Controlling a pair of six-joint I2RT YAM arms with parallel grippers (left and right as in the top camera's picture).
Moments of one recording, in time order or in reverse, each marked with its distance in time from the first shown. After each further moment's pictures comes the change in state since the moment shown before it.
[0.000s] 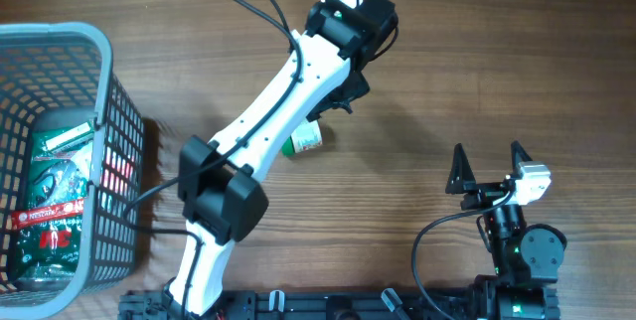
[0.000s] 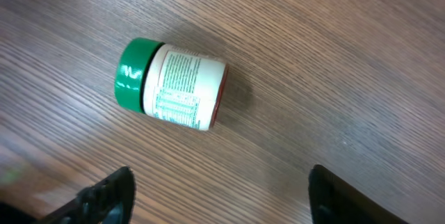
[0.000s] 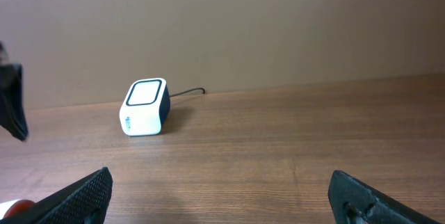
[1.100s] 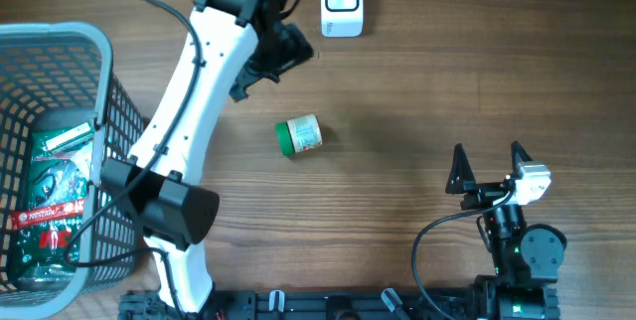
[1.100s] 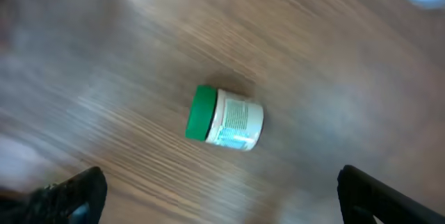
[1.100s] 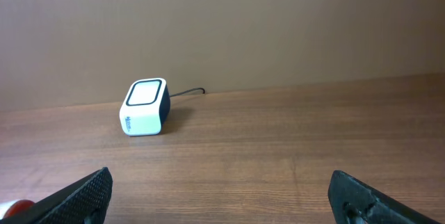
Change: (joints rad) left arm 0.286 -0.167 0.000 -0.050 0.129 0.201; right arm 0.000 0.000 0.000 0.000 0.000 0.000
